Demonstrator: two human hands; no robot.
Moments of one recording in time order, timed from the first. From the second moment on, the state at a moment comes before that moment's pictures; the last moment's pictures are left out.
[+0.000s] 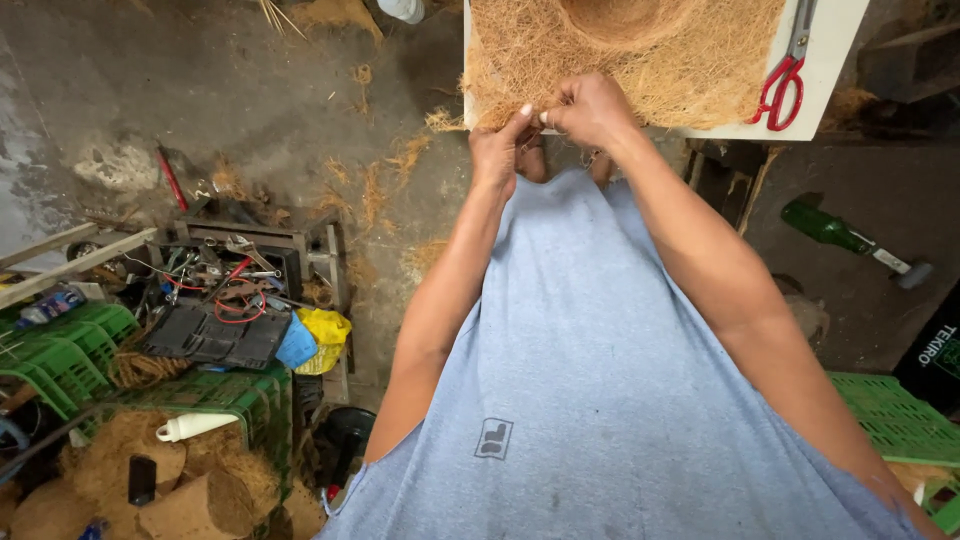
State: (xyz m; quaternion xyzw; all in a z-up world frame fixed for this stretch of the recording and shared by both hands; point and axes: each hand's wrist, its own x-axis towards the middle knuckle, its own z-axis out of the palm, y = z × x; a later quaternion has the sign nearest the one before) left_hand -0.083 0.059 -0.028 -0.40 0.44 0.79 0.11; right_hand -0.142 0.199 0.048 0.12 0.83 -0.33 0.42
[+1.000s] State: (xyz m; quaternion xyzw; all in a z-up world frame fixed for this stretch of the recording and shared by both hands) left_hand -0.092 0.046 -0.029 -0.44 0.47 0.75 0.15; right_hand -0.119 0.260 0.090 0.19 0.82 -0.38 0.38
